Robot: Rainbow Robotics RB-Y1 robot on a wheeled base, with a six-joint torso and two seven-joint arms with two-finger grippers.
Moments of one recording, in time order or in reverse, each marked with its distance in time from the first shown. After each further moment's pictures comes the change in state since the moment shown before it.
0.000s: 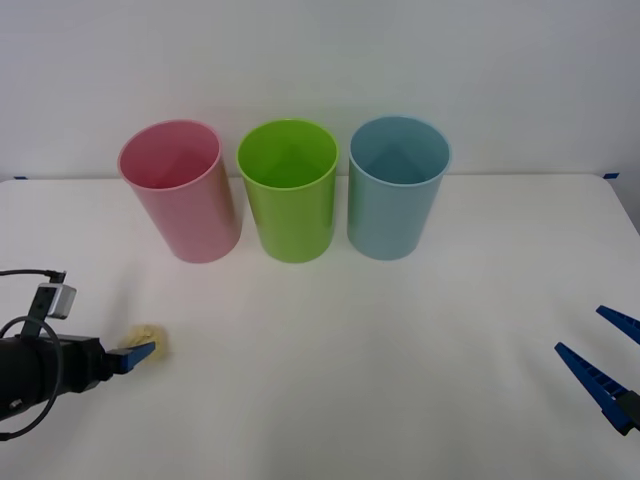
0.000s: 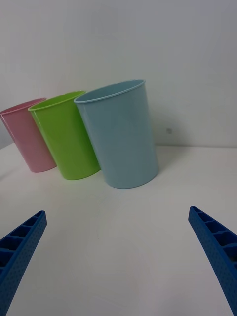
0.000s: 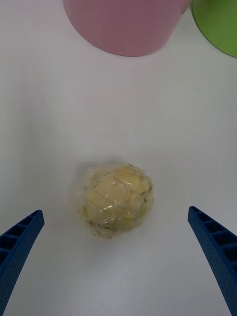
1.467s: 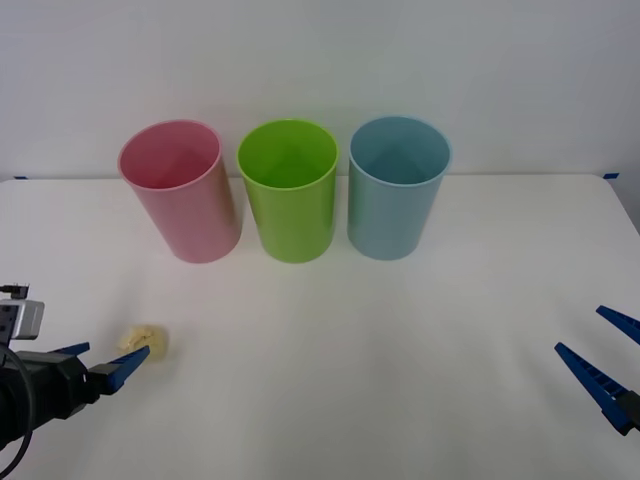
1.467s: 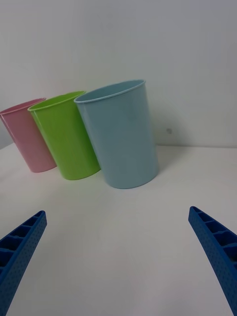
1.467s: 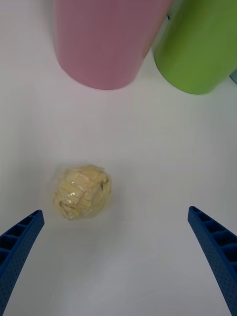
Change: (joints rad) right arm 0.000 0.000 0.000 0.000 0.000 0.000 0.000; left arm 0.271 -0.169 0.221 -0.265 0.010 0.000 -0.089
